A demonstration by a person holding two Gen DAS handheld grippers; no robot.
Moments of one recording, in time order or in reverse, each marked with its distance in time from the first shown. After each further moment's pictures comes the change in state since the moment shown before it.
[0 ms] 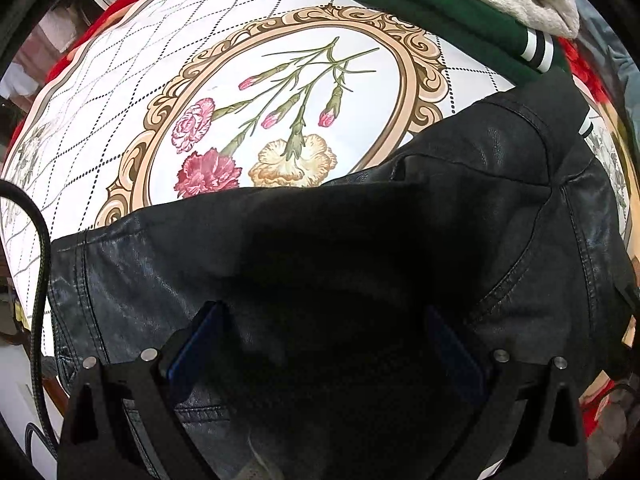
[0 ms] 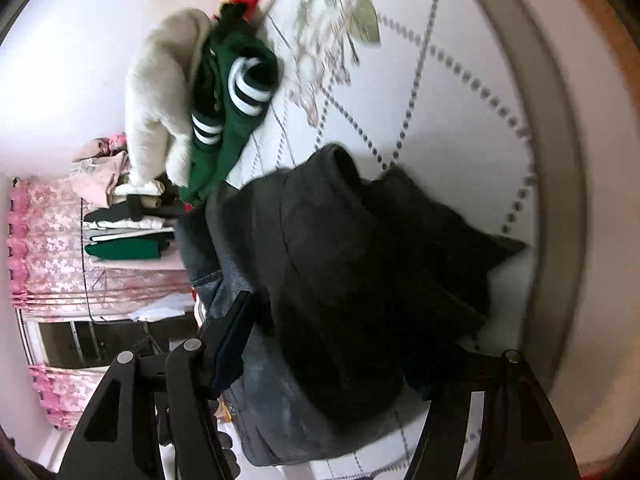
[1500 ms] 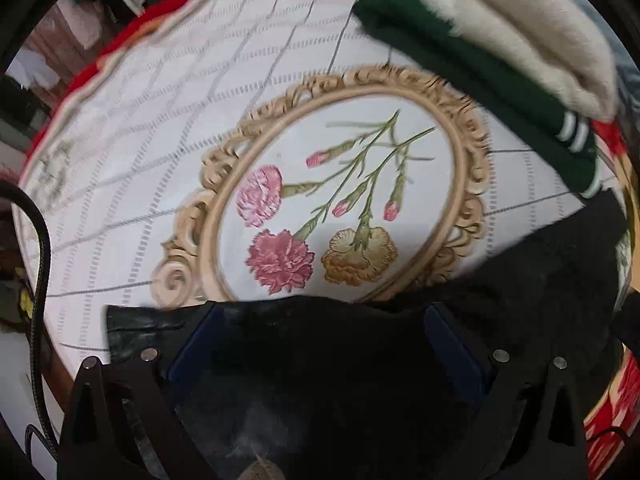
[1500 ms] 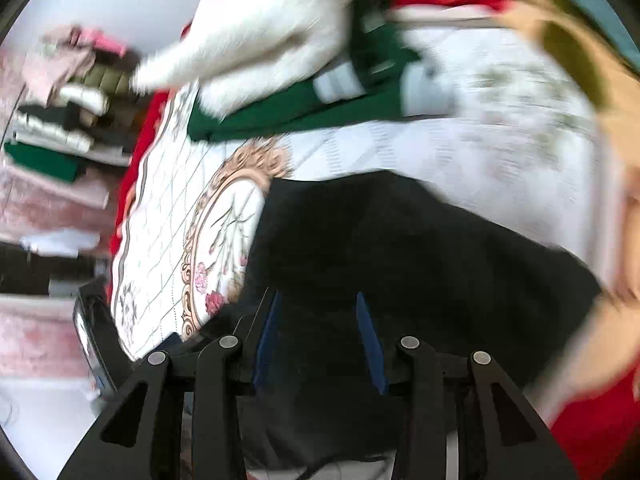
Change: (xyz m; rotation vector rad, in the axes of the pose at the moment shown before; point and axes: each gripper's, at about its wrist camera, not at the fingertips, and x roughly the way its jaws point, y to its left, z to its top) left arm -0.017 0.057 0.037 -0.086 -0.028 0.026; right arm 0.052 0.194 -0.032 -0.355 0.041 -0.466
